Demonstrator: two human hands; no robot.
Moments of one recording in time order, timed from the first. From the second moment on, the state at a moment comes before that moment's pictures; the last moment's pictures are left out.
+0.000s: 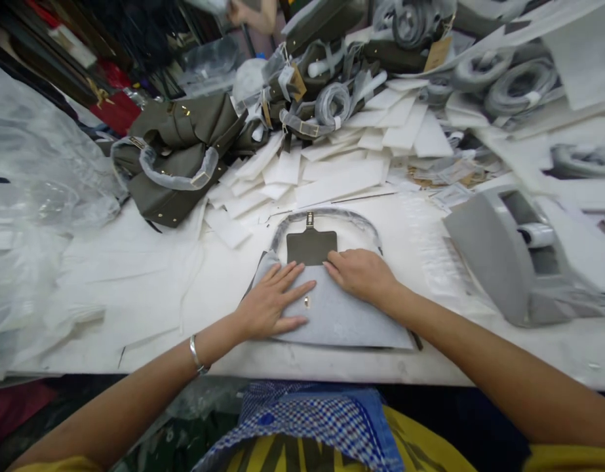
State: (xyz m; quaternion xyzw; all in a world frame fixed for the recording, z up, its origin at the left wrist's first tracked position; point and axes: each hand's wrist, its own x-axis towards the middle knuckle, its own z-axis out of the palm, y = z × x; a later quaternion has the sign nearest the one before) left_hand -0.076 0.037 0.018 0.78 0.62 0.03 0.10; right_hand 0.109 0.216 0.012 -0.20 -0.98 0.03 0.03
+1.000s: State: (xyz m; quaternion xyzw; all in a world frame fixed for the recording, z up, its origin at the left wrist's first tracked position) left_hand -0.079 0.028 0.003 0.79 0.59 0.13 0.05; right_hand 0.053 0.228 0.030 -0.29 -0.85 0.37 0.23
